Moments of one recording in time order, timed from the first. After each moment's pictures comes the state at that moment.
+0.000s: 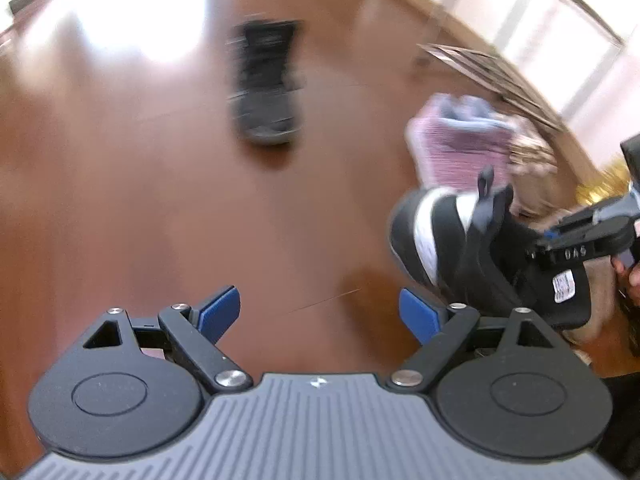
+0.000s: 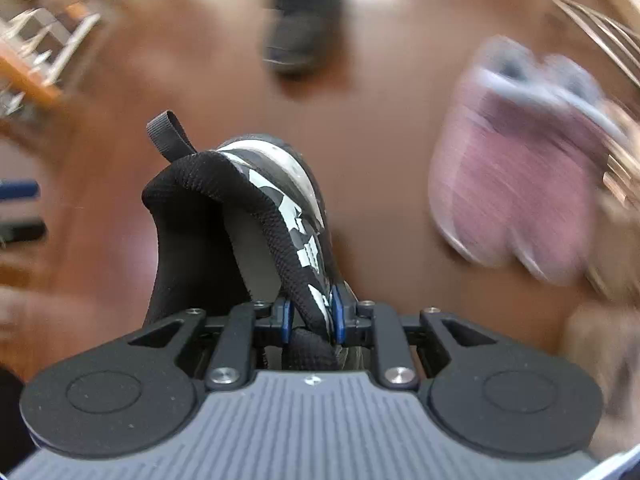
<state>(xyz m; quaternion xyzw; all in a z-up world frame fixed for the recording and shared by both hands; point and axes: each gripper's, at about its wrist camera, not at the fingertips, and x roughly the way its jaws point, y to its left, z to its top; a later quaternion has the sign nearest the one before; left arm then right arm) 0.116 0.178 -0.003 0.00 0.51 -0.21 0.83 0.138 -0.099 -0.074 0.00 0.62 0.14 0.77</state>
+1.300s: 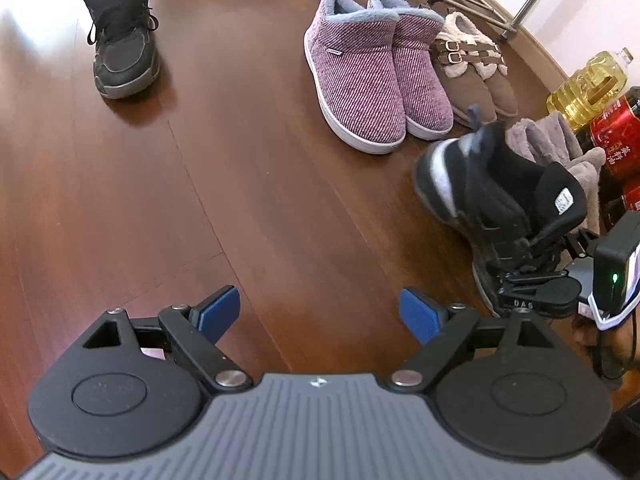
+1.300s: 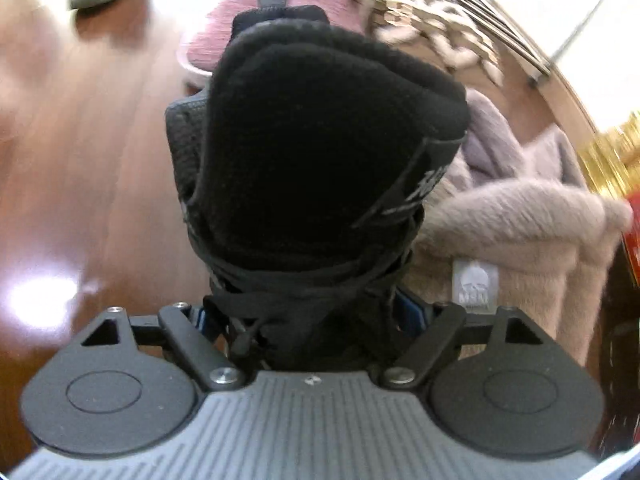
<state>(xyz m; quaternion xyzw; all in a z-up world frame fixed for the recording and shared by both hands) 0.097 0.053 -0.075 0.05 0.58 -0.23 0.78 0.023 -0.198 -0.174 -0.08 0.56 -0.09 0.82</state>
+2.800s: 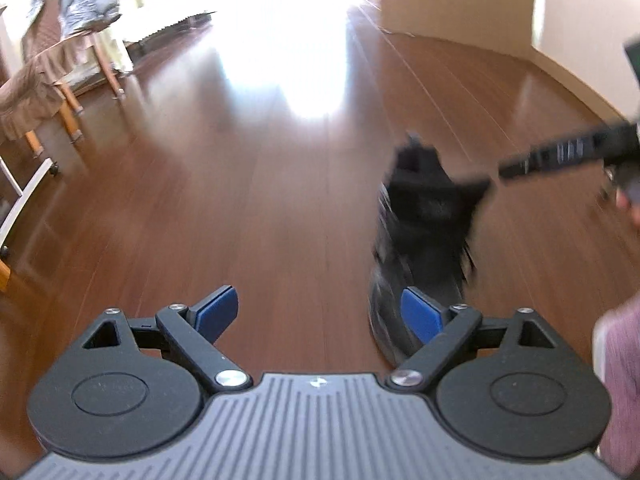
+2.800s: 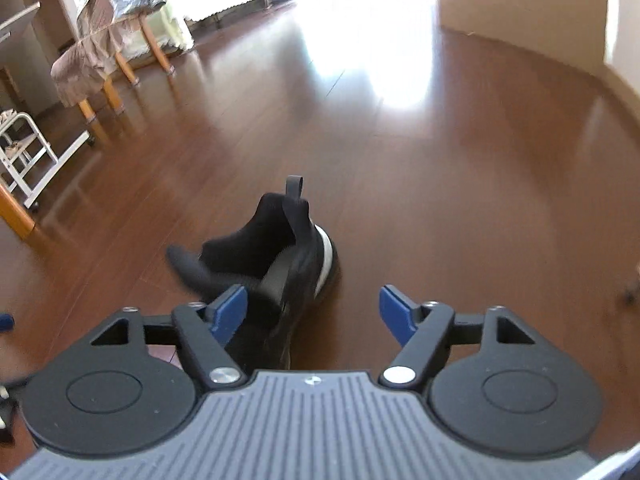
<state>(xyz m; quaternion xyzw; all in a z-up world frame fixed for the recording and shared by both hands) 0.381 0.205 -0.045 0.00 0.41 0.09 0.91 0.576 0.012 -0.095 -0.02 0.45 0.25 0.86</state>
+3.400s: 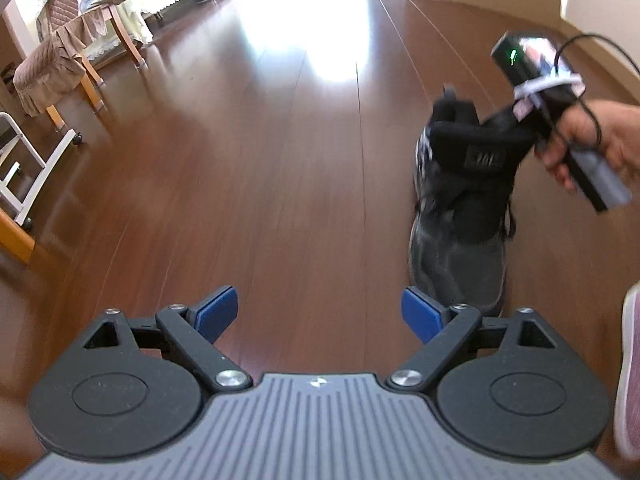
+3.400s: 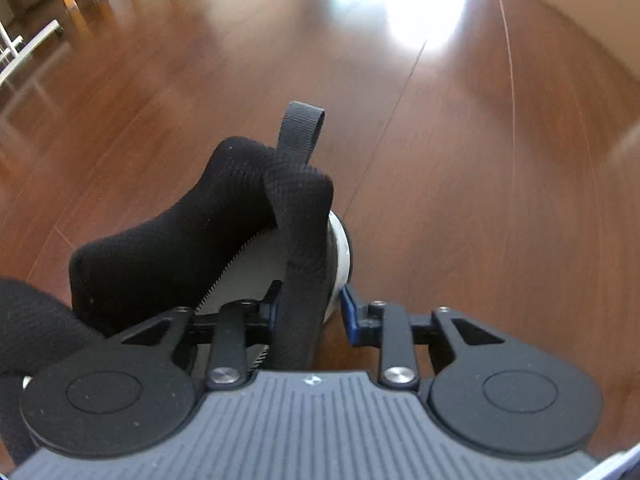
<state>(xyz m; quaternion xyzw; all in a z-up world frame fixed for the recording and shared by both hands) 0.322 0.220 -0.062 0.04 0.48 0.10 0.87 0.632 0.102 -0.198 -0.11 0.52 0.25 0.81</state>
